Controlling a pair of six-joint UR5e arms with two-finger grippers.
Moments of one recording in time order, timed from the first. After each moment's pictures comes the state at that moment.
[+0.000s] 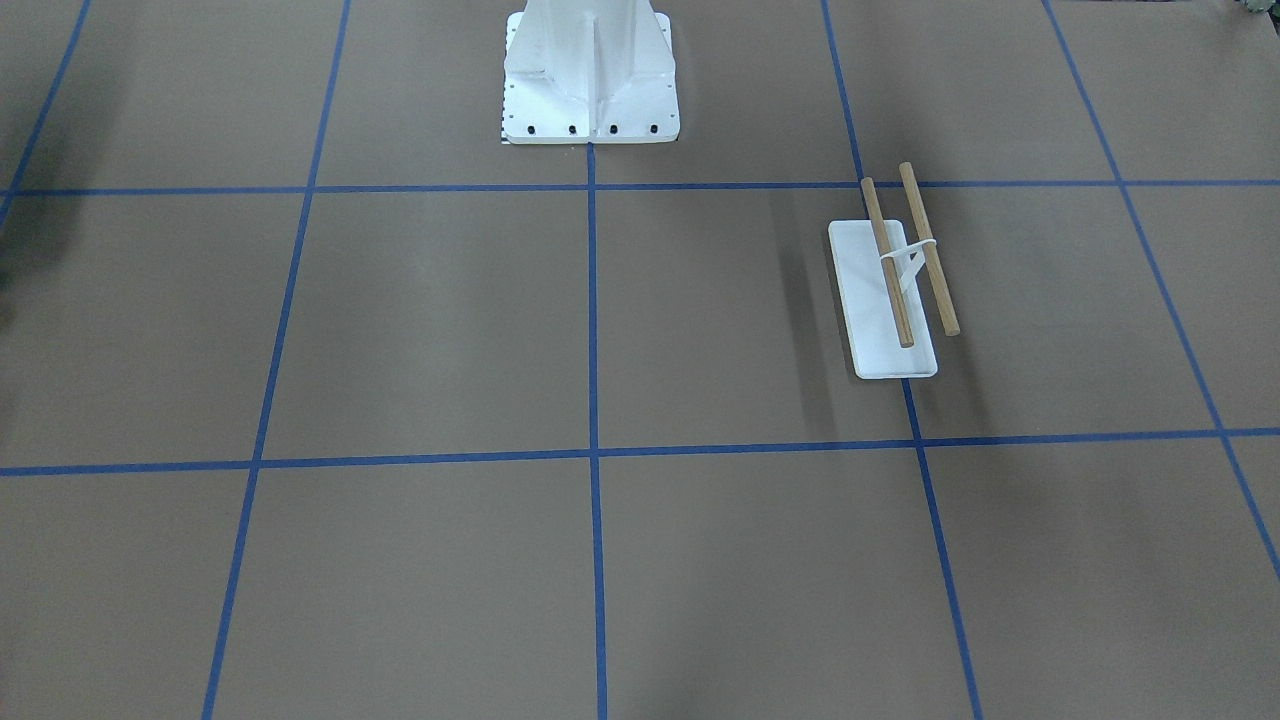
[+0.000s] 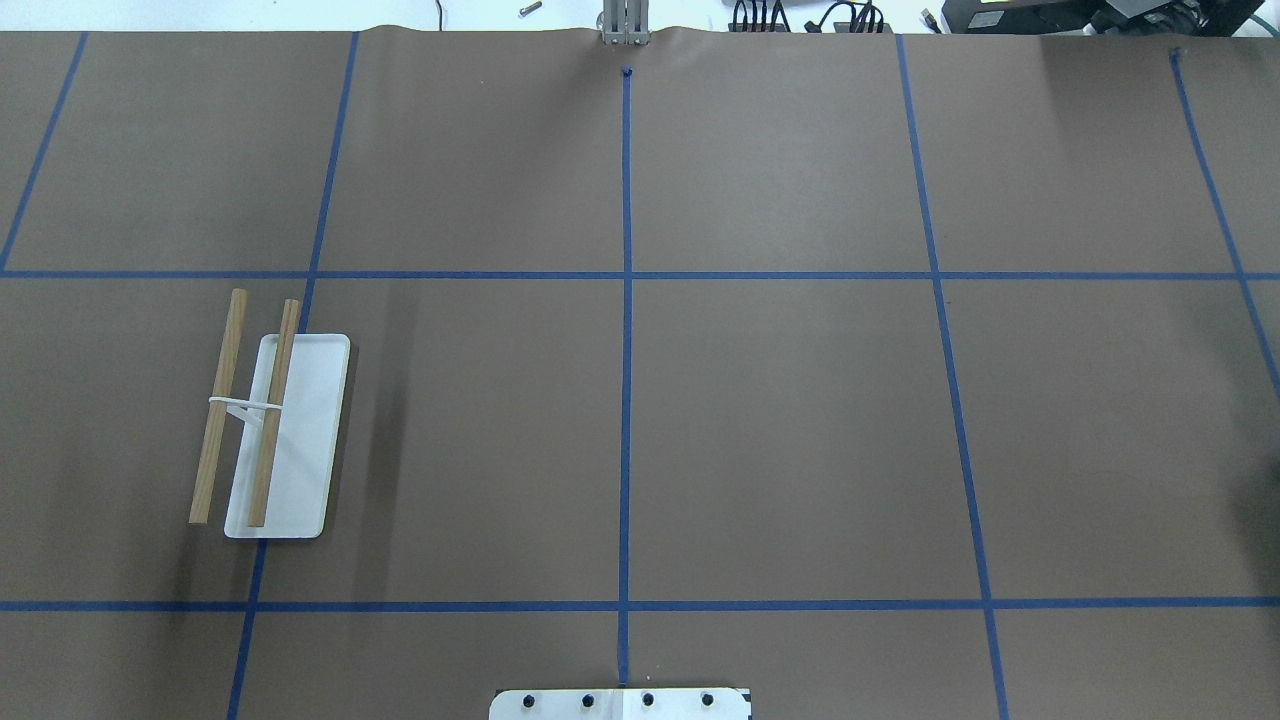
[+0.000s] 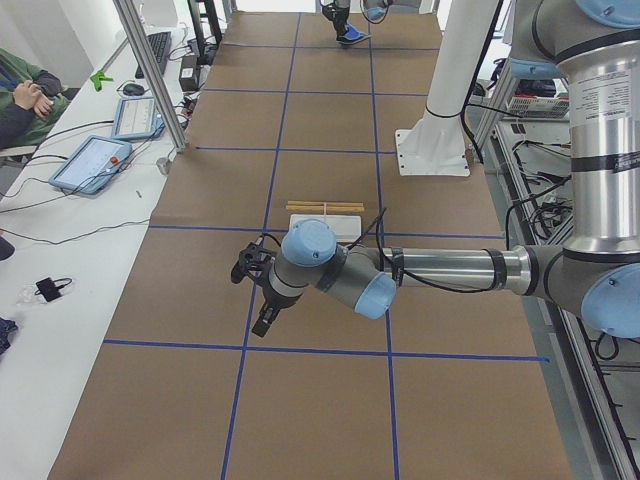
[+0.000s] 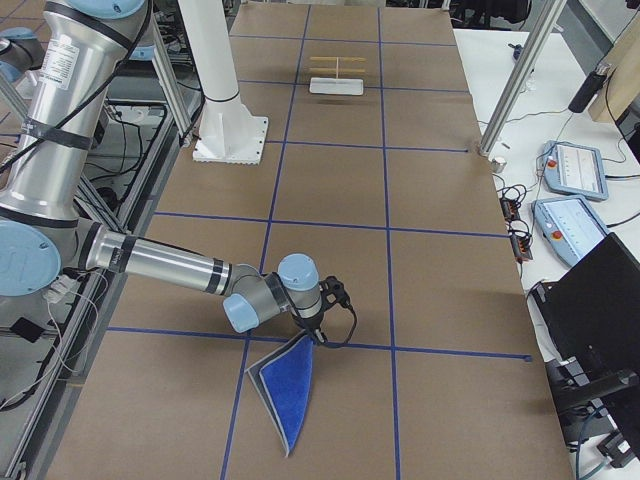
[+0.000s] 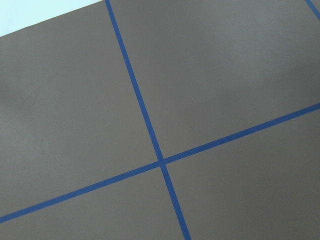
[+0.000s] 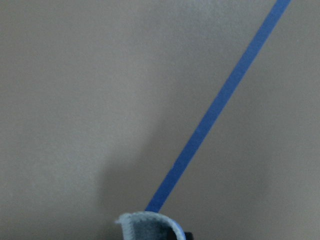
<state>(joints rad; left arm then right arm) -1.56 -1.42 -1.71 -2.09 -2.32 -0.01 1.20 -1.86 1.57 -0.82 2.20 -0.02</state>
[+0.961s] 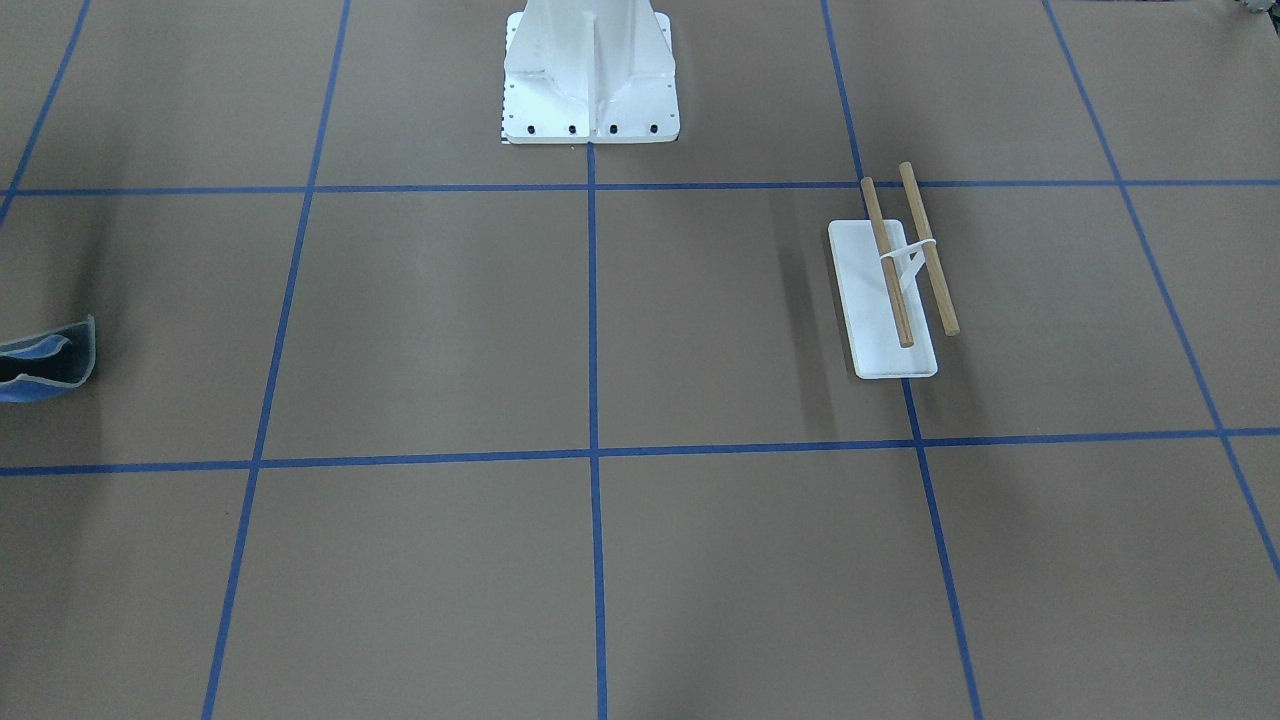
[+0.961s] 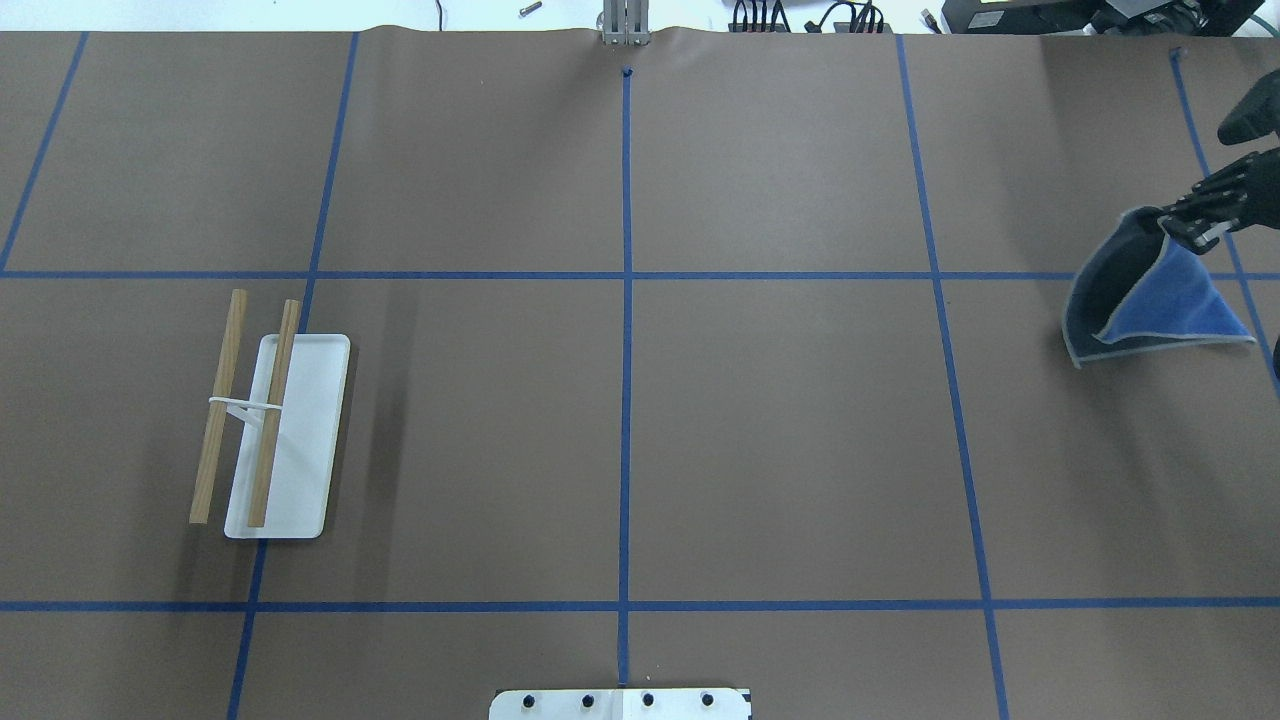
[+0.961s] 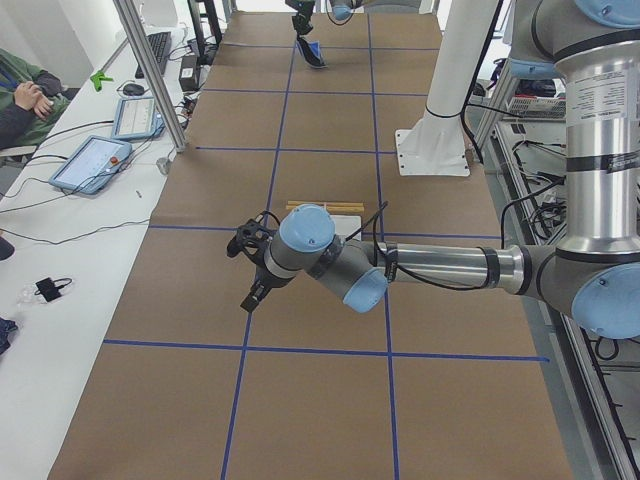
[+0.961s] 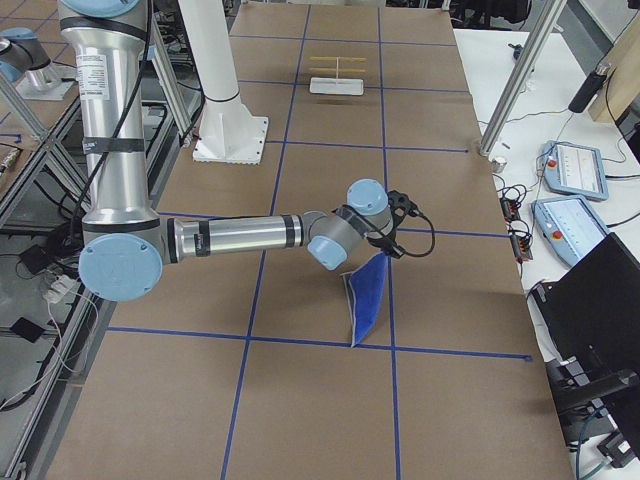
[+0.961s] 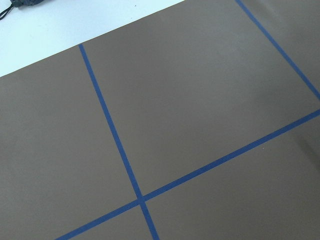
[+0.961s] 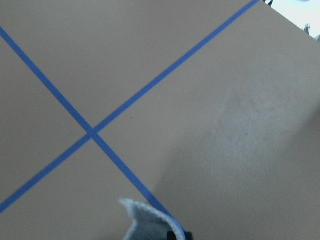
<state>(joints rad) -1.56 -1.48 -1.72 -2.22 -2.44 -0.12 1.21 -1.48 1.62 -0.82 2.27 0.04</state>
